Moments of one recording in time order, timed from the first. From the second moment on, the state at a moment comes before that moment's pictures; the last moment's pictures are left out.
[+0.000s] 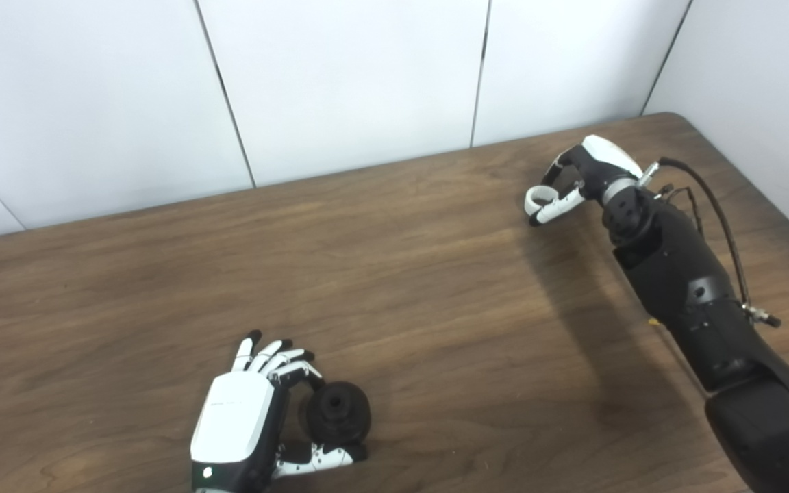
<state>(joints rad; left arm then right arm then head) 0.12 0.20 -0.41 -0.26 1.03 0.03 0.02 -0.55 -0.50 0.07 0.33 -0.70 0.47 0.26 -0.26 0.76</state>
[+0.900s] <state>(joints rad) 0.12 0.18 -0.42 -0.26 1.07 0.04 0.02 -0.43 -0.57 0.18 -0.13 -0.60 0.46 0.40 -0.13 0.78</state>
